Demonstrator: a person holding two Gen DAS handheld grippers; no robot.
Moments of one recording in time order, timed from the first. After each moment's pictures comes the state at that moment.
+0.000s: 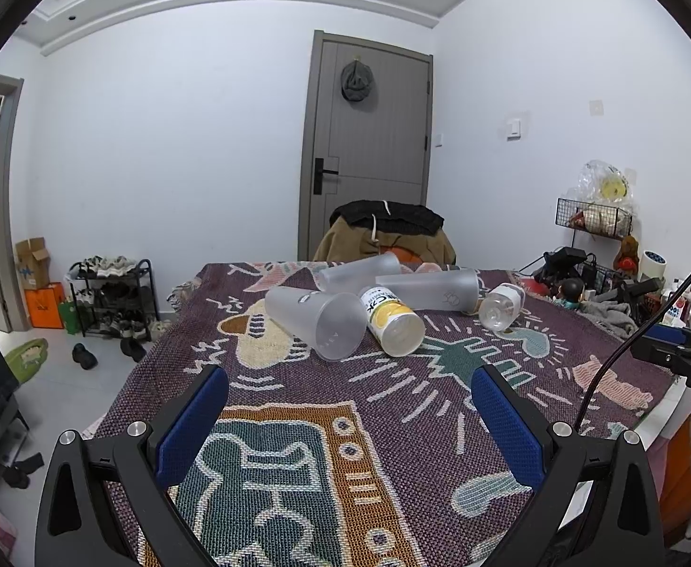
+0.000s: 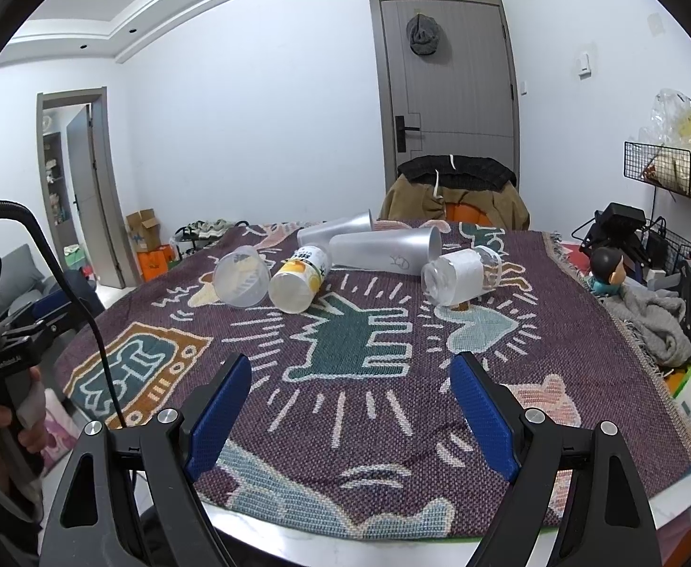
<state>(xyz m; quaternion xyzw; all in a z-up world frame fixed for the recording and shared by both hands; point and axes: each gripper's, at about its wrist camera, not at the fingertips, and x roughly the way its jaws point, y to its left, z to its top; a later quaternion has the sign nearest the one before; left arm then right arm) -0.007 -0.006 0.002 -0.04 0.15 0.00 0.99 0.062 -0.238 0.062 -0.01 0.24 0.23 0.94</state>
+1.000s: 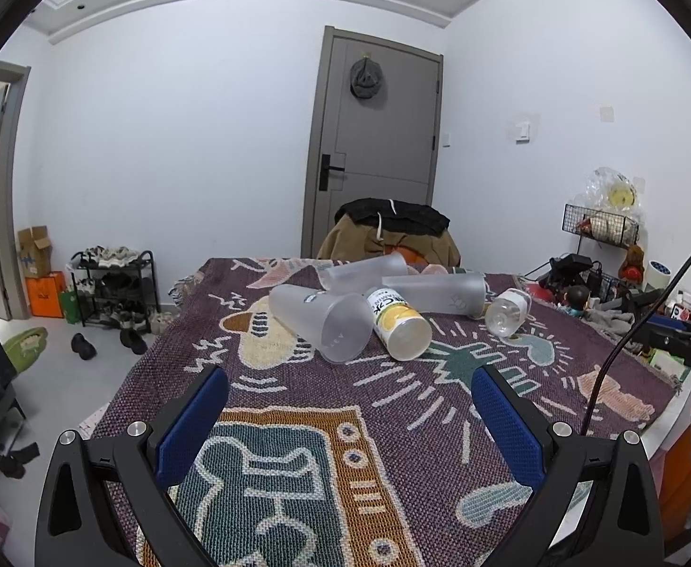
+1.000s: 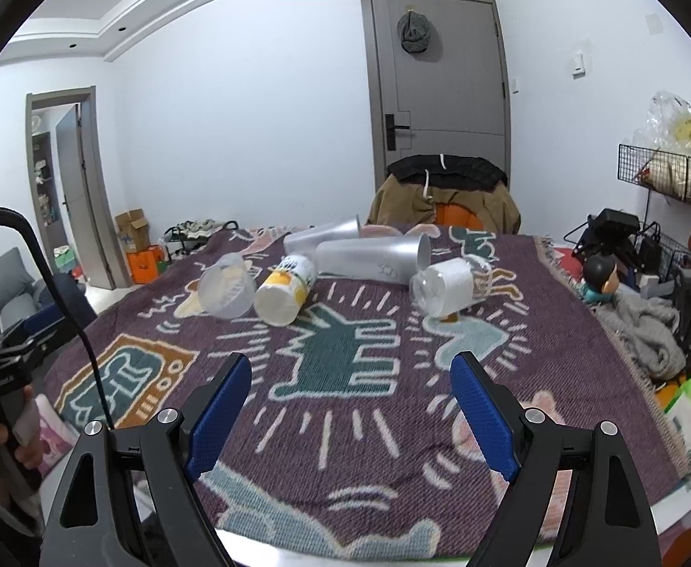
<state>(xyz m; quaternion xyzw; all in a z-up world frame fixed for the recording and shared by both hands) 0.004 0.003 0.004 -0.05 0.16 0.01 0.99 0.085 -0.234 0.080 -0.01 0.25 0.20 0.95</state>
